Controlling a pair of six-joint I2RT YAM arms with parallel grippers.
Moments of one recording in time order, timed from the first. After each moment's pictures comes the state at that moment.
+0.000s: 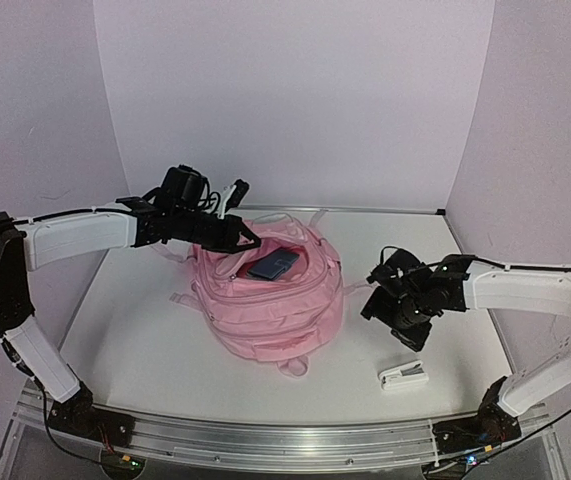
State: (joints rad) left arm -0.65 1.63 1.27 -0.22 0.49 -0.37; right arm 0.83 1.41 0.90 -0.70 0.23 1.36
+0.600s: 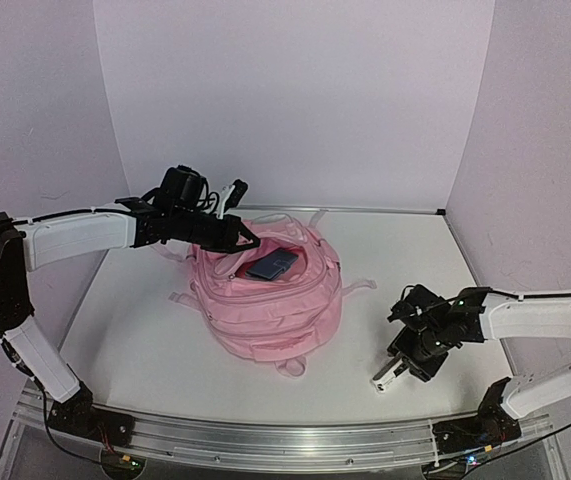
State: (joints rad) left arm -0.64 1.63 1.26 -0.21 0.49 -0.37; right arm 0.82 1.25 0.62 -0.68 0.14 1.53
